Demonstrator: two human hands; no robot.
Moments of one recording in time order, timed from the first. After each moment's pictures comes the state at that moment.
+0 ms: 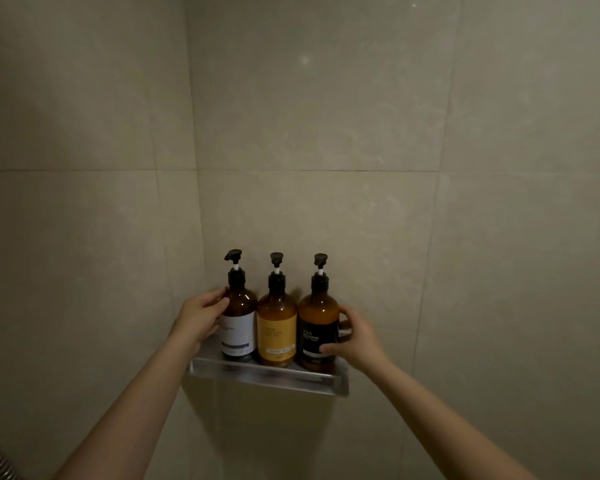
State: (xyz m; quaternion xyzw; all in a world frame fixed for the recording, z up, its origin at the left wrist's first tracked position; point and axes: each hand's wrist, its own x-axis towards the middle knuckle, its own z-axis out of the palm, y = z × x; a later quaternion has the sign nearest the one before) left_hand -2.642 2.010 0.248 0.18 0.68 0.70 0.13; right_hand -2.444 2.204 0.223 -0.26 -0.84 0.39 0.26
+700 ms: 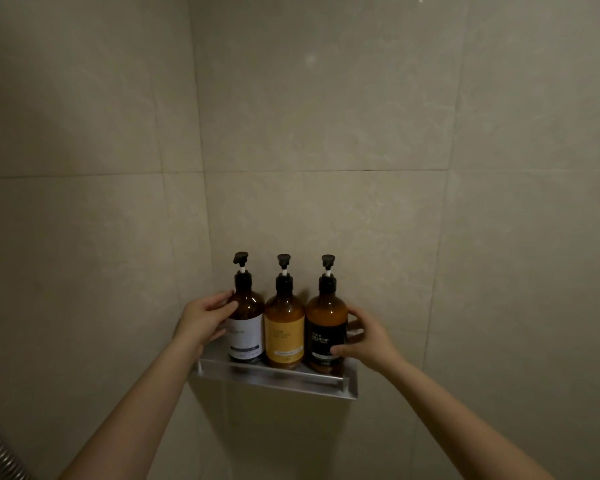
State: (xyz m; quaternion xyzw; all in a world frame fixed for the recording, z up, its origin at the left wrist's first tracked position) left_hand -2.650 2.002 0.245 0.17 0.68 0.70 0.14; right_hand -2.445 2.219 0.223 -0.23 -0.84 0.42 0.25
